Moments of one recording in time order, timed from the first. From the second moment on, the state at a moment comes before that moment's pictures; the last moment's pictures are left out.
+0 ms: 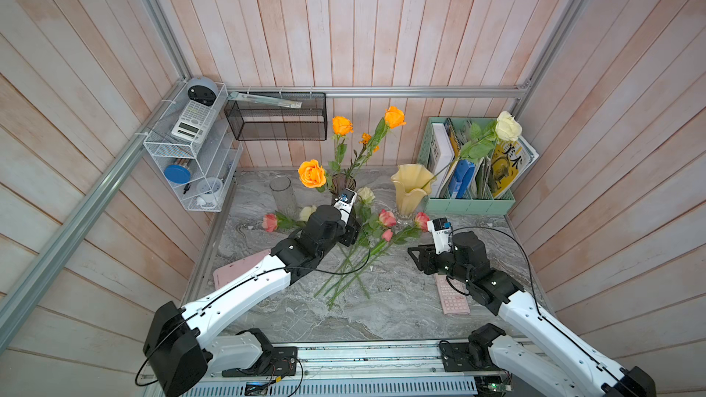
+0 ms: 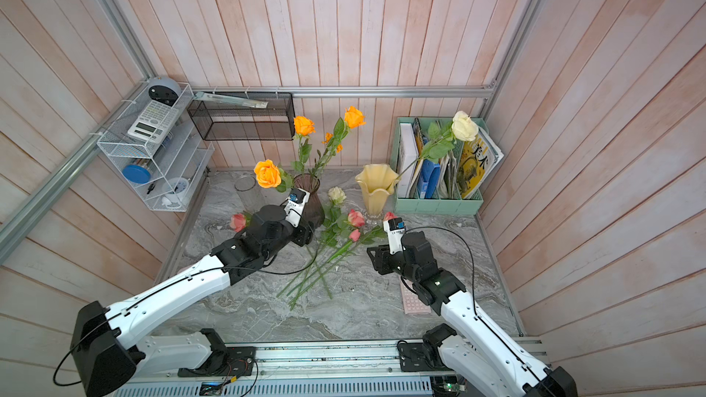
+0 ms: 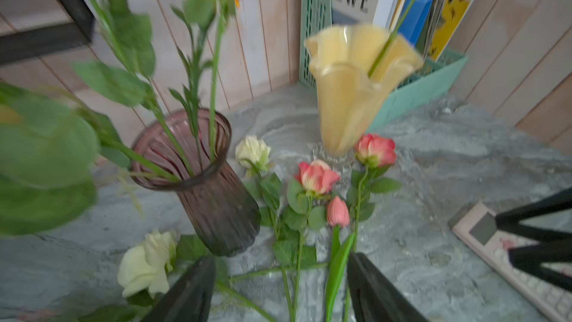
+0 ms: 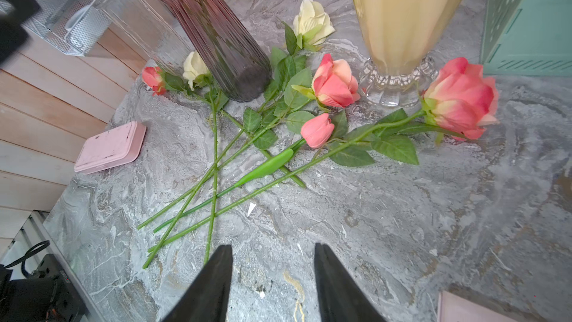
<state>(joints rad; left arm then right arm) -0.76 1.29 0.99 -0.21 -0.21 -0.04 0.51 0.84 0.55 -0.28 -0.18 0.39</state>
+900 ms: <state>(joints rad) -0.67 1.83 1.17 -0.43 -0.05 -0.07 0.51 0.83 0.54 -0.30 -0.16 0.42</state>
